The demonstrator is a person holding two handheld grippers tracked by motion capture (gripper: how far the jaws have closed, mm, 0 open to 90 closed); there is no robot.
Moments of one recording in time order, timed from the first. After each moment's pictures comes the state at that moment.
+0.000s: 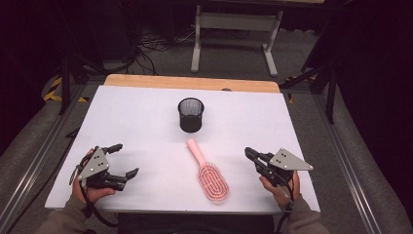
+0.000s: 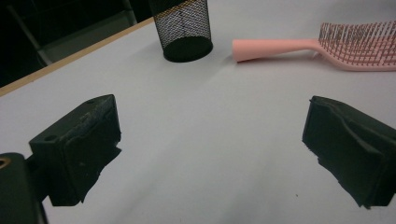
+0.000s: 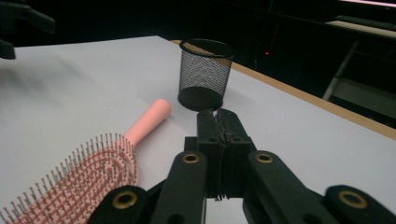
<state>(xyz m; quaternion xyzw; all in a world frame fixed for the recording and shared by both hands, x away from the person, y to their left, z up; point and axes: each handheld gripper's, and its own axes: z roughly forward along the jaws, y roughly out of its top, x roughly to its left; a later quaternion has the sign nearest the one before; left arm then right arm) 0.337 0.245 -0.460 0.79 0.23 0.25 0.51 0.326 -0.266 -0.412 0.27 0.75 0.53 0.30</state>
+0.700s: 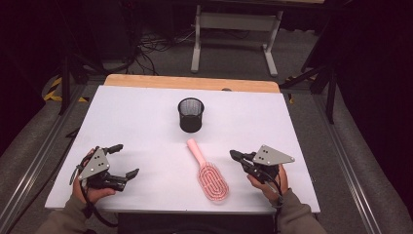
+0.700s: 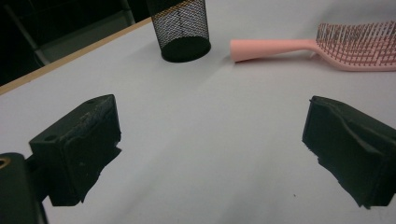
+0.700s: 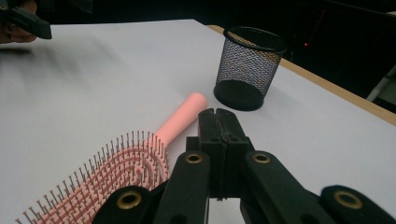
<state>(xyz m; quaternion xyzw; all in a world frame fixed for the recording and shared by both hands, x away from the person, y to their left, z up) 0.337 0.244 -0.460 0.79 0.23 0.24 0.51 0.341 -0.234 -0.415 0.22 0.79 0.51 0.25</state>
